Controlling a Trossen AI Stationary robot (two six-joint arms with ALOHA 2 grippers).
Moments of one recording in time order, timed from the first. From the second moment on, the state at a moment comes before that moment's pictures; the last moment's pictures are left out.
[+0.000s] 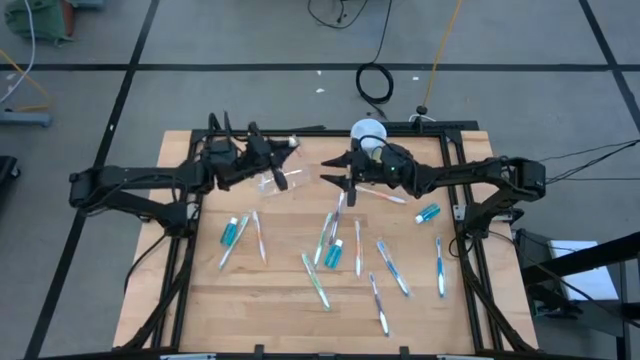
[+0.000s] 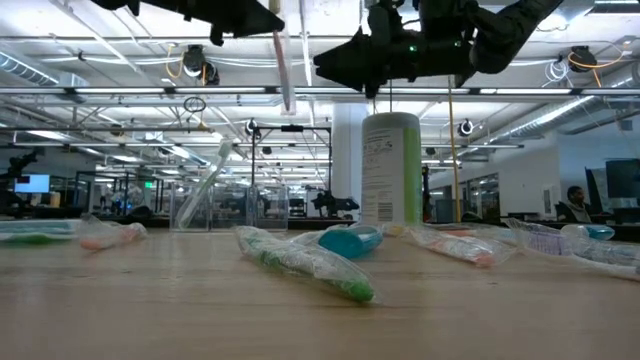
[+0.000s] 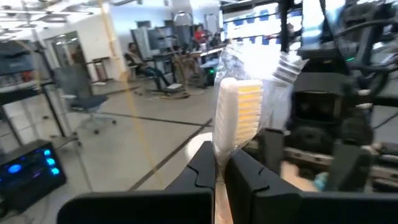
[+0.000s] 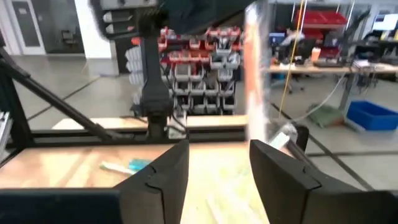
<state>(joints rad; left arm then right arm) 0.20 1.15 0.83 0.36 -0.30 0.15 -0.27 1.53 0.82 0.73 -0.21 -0.01</state>
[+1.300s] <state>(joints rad) 0.37 1.60 0.83 0.29 -0.46 -0.29 -0.23 1.53 0.82 0.64 -0.21 0.04</state>
